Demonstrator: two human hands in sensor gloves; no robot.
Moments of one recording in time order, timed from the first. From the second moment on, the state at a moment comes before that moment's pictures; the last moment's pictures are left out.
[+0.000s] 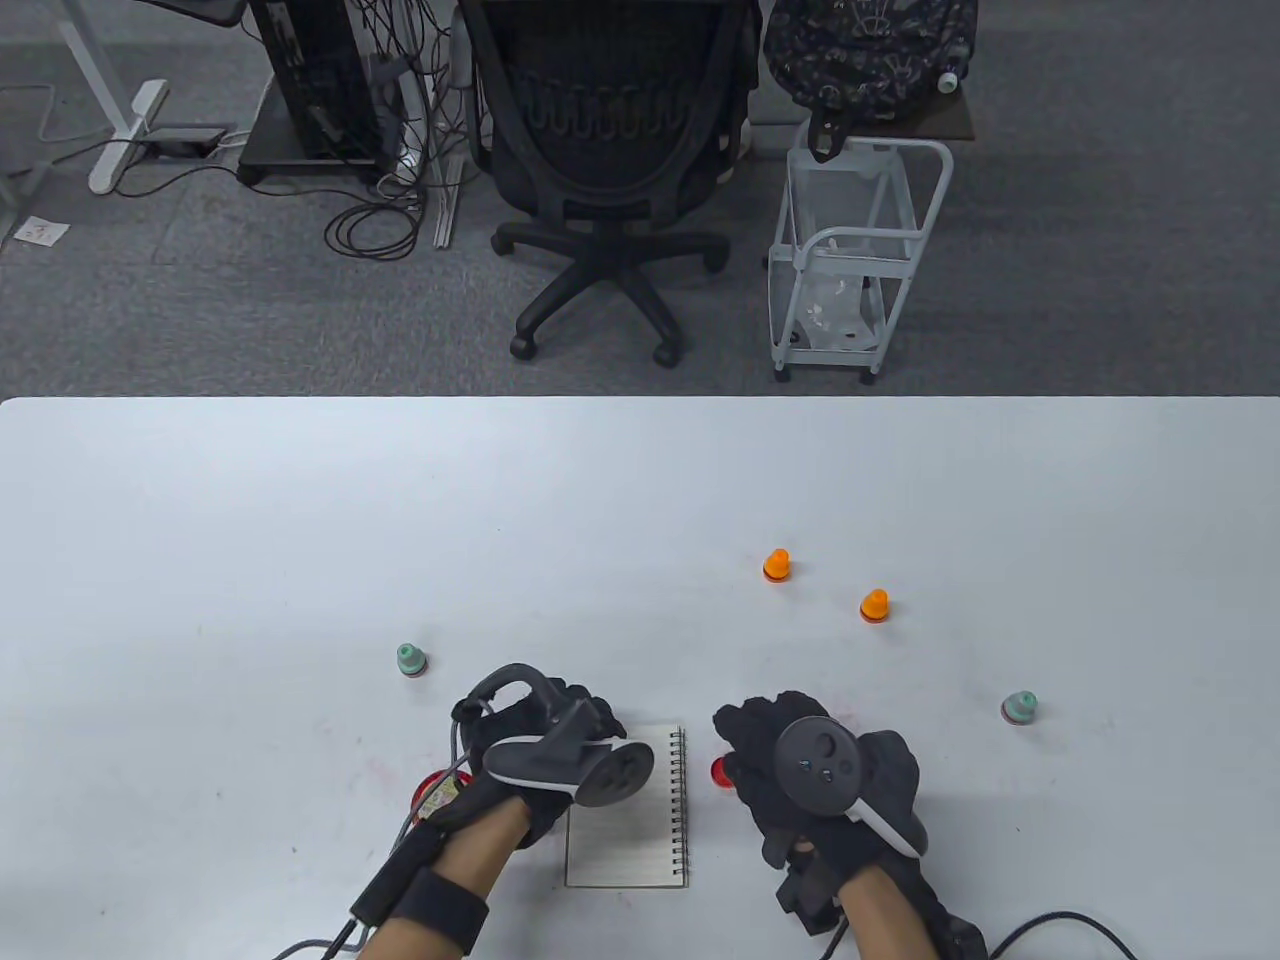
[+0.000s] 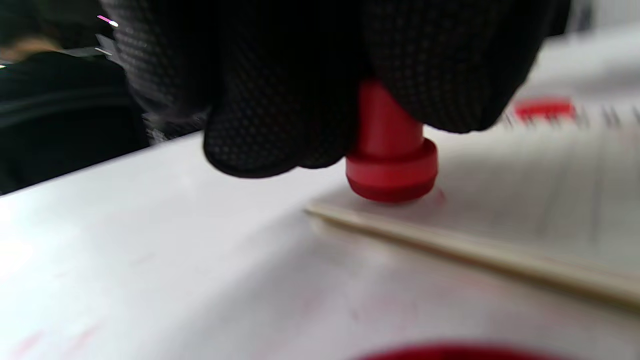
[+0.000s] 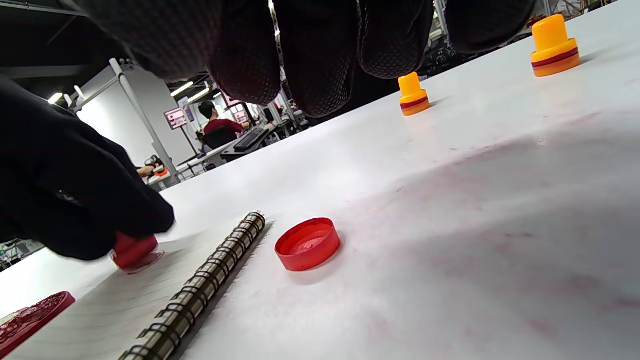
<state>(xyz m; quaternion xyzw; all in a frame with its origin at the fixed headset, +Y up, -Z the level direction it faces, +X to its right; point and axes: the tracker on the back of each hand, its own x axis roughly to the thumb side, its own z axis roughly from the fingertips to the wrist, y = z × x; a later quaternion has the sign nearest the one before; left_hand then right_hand) -0.112 -0.719 -0.263 0.03 -0.38 -0.07 0.92 0.125 -0.737 -0.229 0.11 0.03 0.97 0.21</state>
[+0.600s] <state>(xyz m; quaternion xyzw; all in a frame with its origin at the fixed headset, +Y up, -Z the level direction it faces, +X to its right) -0.259 -0.710 -0.199 0.19 -0.21 0.33 0.90 0.101 -0.785 -0.242 0.08 0.18 0.98 0.09</state>
